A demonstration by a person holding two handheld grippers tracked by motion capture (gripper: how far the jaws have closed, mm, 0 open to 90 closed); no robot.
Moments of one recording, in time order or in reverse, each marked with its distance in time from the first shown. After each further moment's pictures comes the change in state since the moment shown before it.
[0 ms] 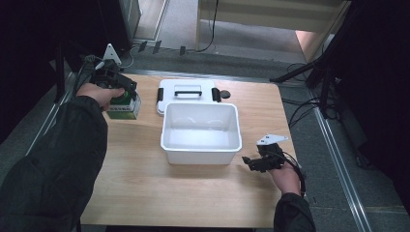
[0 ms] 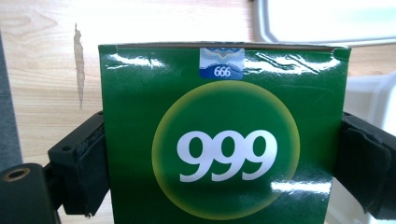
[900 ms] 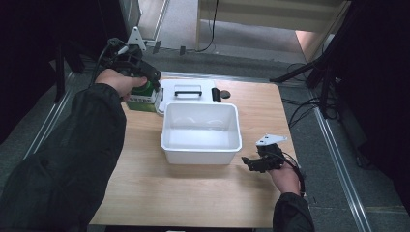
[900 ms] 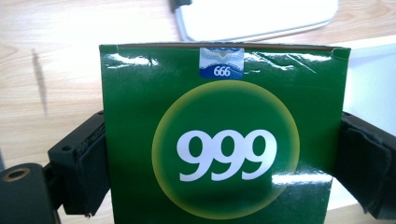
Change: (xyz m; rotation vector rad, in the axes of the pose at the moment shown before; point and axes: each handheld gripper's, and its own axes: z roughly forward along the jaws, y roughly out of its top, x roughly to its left) left arm -0.089 -0.007 -0.044 -0.020 -0.018 0.096; right arm 0.004 0.002 -0.001 0.006 -0.003 -0.009
